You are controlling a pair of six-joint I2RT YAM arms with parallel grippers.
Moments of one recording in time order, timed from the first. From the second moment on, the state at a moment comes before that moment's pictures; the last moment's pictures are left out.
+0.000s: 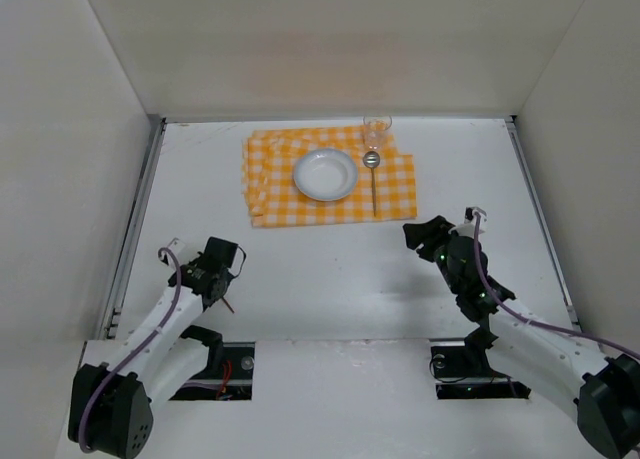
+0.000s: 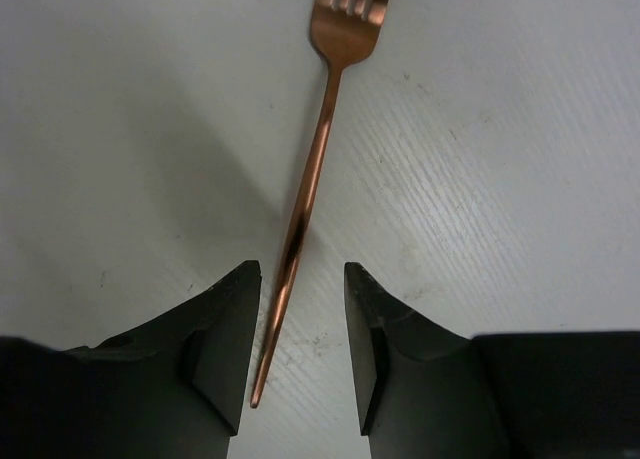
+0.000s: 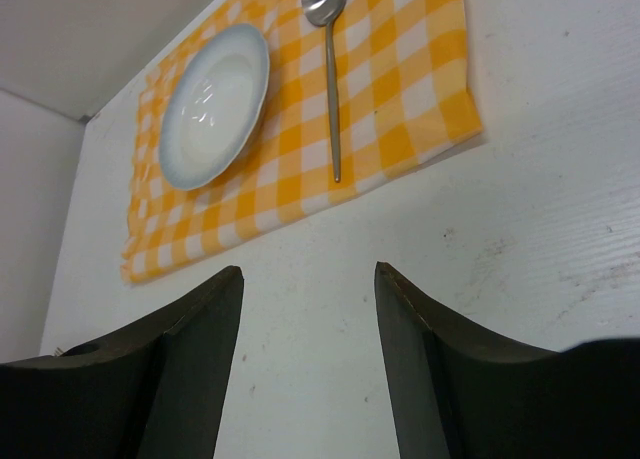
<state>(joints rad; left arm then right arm) -0.31 0.87 0.43 -0.77 -0.55 -1.19 0.53 0.78 0.26 0.27 0.33 0.80</state>
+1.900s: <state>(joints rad) -0.31 1.99 1.47 -0.21 -0.18 -0.33 0.54 0.81 0.26 0.28 0.36 0.80</state>
